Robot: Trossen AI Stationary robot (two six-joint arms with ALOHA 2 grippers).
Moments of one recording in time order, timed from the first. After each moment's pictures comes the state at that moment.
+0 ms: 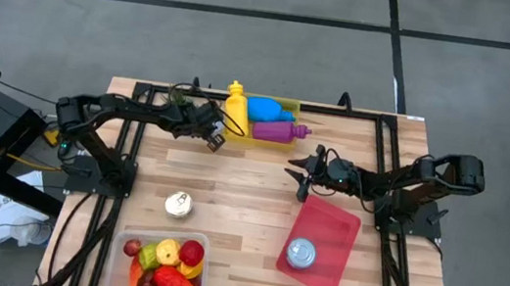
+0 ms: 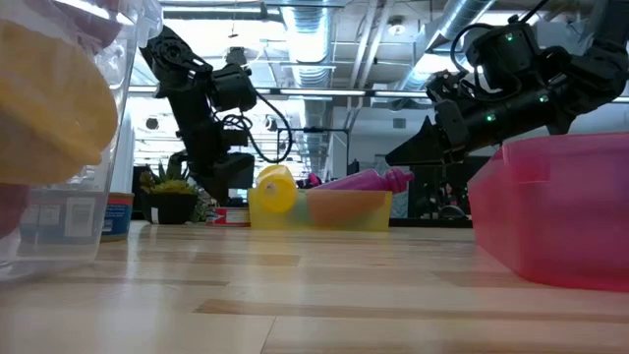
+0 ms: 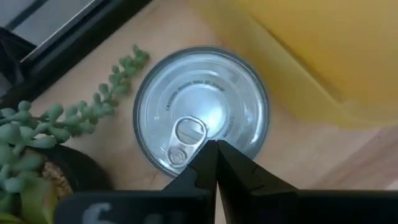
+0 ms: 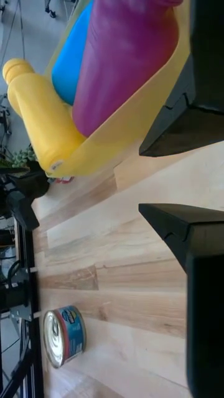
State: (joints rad) left arm 0.50 1.59 0.81 -0.30 -0.37 -0.27; right arm -0.11 1.46 0.31 0.84 0.21 0.04
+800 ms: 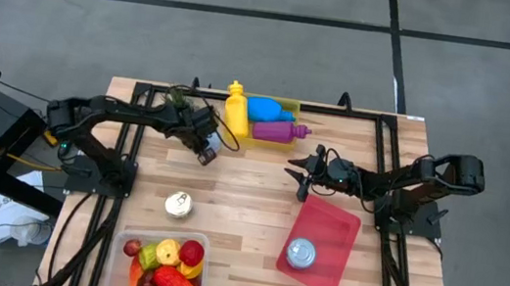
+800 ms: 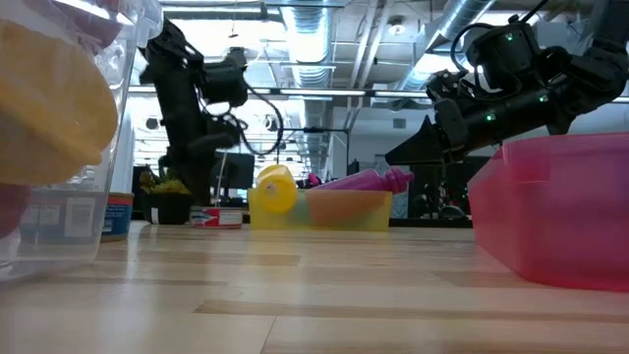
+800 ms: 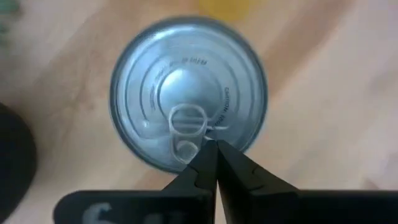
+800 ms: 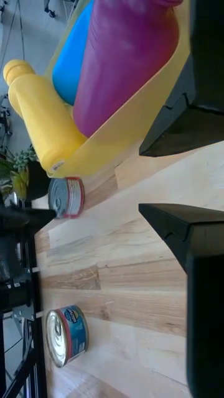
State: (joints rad) left arm 0.46 1.51 0.81 -0.51 -0.09 -0.24; right arm -0.11 1.46 0.31 0.84 0.21 0.05
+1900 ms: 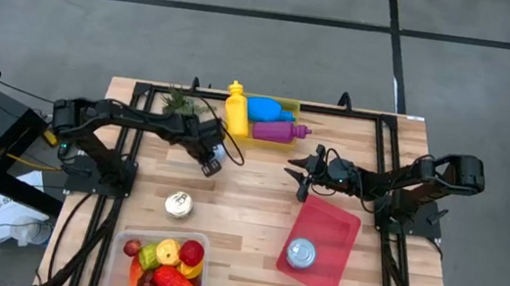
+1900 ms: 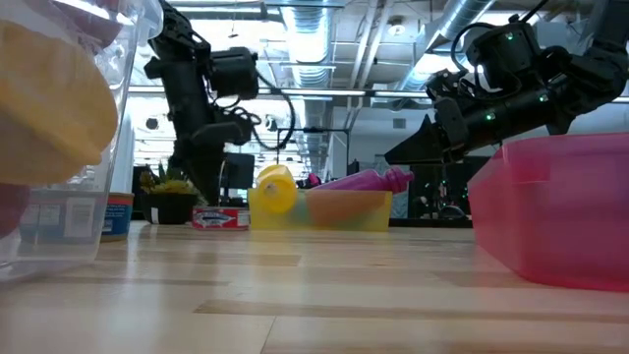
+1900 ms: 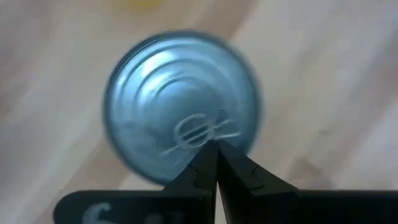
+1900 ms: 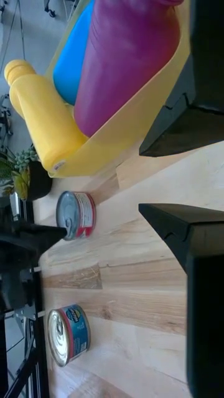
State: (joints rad) left arm 0.34 1.55 0.86 -0.54 -0.05 -0.30; right arm -0.11 1.46 0.31 0.85 0.21 0.06
